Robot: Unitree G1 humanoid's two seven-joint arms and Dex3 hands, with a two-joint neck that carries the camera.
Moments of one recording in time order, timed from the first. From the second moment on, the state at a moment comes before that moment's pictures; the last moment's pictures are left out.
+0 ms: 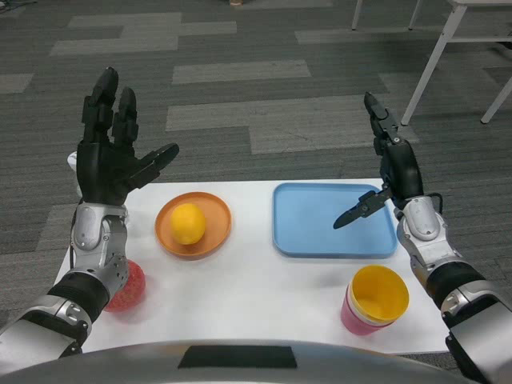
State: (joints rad) left arm -0.38 0.25 -0.24 0.74 -0.69 -1.01 -0.22; right arm -0.43 -0.46 0.39 0.87 0.40 -0.84 -0.08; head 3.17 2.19
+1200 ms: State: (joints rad) left arm -0.30 0.36 -0.17 0.39 -0.70 -0.54 -0.36; right arm -0.43 -0.46 0.39 0.88 0.40 -0.84 -0.08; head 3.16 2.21
